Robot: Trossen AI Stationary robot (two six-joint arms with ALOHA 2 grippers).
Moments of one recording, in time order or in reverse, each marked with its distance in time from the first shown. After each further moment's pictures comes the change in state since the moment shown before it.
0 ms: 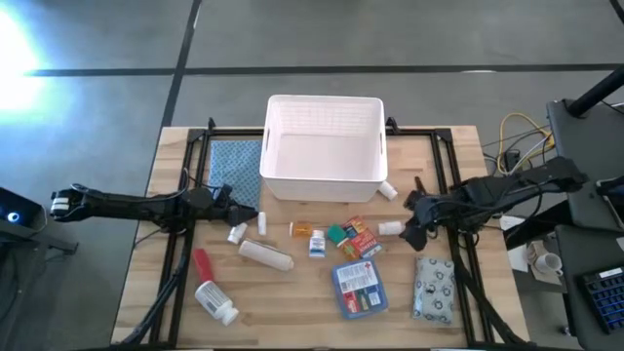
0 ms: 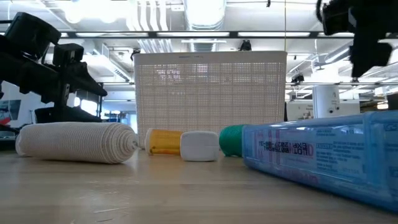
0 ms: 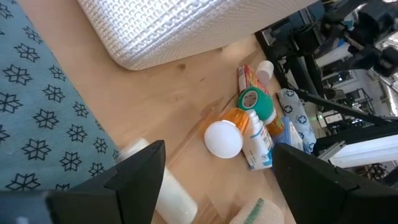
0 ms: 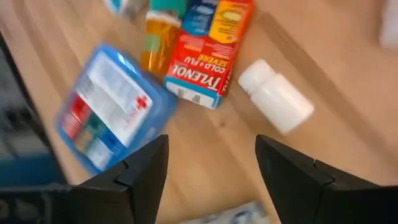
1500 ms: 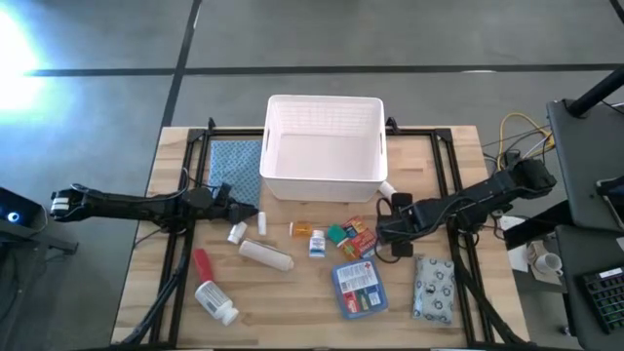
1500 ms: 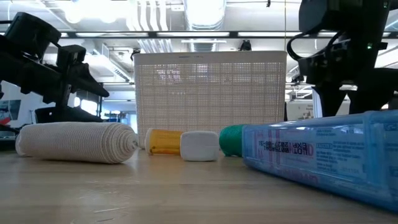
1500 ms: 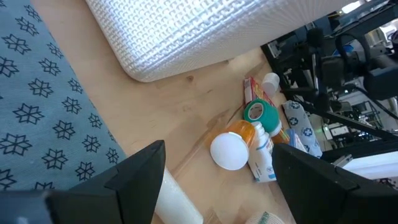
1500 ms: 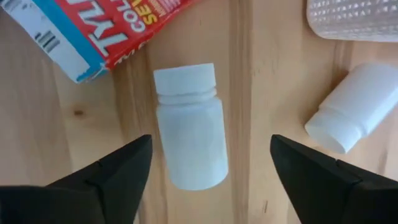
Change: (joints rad) left arm 0.000 0.000 0.000 0.002 -0.053 -0.013; right arm 0.000 0.495 0.009 0.023 0.264 -0.617
